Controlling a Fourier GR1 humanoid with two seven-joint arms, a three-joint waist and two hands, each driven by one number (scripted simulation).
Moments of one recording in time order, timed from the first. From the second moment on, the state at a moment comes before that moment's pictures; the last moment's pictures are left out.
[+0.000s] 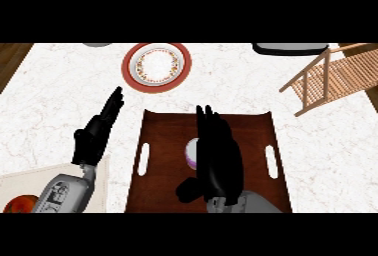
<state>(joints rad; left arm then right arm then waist) -0.21 0.24 -0.20 -1.40 0.04 0.15 0.01 -0.45 -0.02 0.72 -1.70 0.82 -0.01 1.21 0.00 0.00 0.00</state>
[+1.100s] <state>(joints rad) -0.20 0.21 -0.17 -1.41 0.01 0.12 0.01 -0.43 -0.01 0.68 -1.51 0.81 -0.07 1.15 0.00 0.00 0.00</state>
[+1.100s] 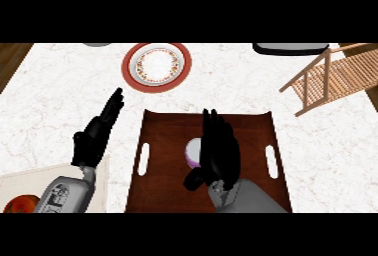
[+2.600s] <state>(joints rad) -0.16 0.17 -0.11 -1.44 -0.05 0.08 0.02 -0.27 -0.28 0.74 -1.61 0.69 -0.07 0.78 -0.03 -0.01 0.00</state>
